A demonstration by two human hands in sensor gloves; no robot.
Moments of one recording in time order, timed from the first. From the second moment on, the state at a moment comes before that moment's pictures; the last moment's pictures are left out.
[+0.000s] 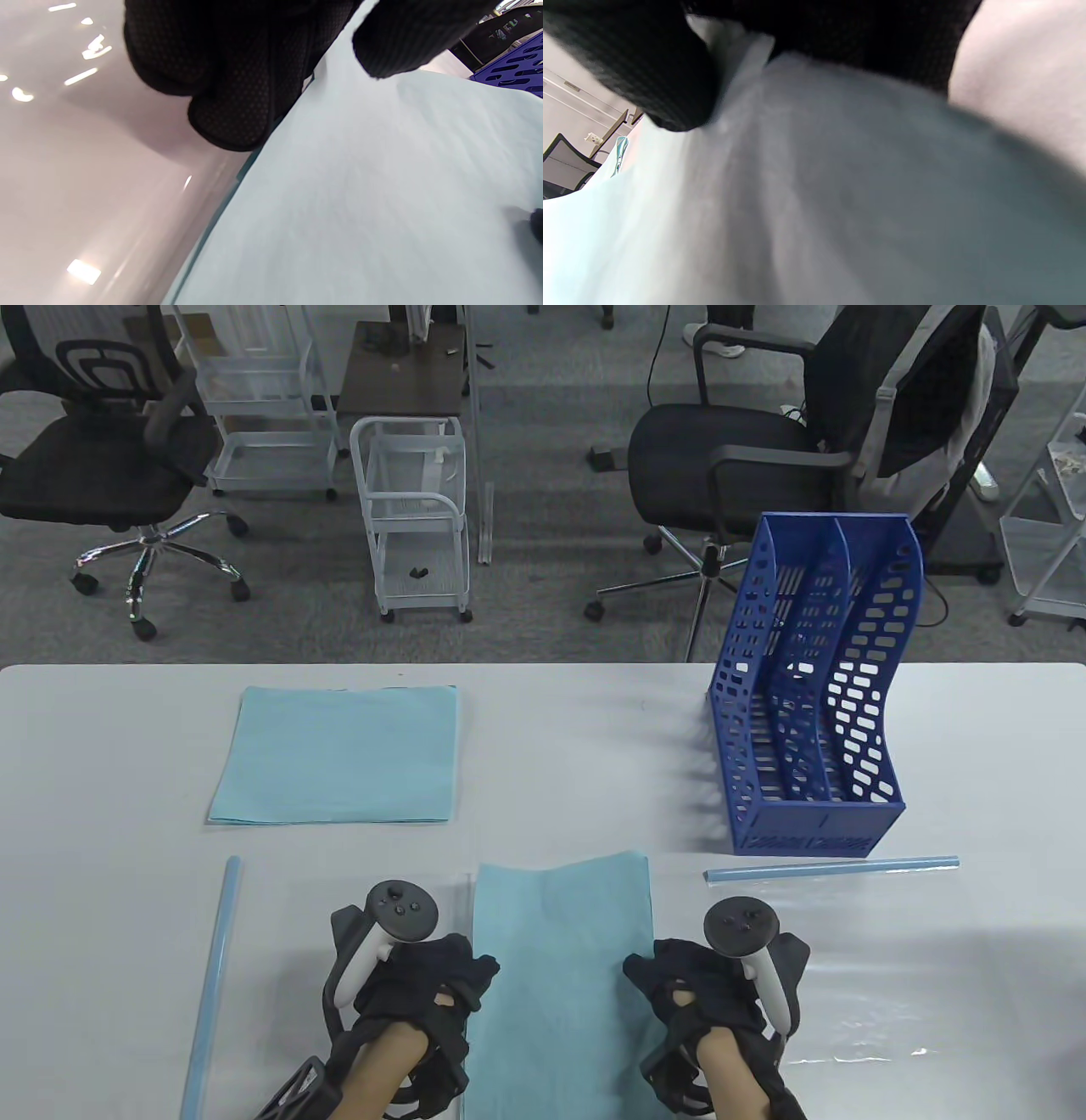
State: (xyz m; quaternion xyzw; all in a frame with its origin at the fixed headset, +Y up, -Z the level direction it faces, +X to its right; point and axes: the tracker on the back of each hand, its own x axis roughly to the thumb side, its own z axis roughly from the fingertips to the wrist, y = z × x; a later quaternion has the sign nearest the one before) left_hand -0.170 -0.739 -0.275 -0.31 0.08 0.29 0.90; right_hand 0.167 -0.767 -0.274 -0.18 0.21 0.89 0.36
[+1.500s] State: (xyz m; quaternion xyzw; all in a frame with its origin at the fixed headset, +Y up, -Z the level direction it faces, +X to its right) left_hand -0.276 -0.728 -0.228 -0.18 0.16 0.22 0.95; right_hand 0.106 -0.755 -0.260 -0.05 0.19 0.98 0.10
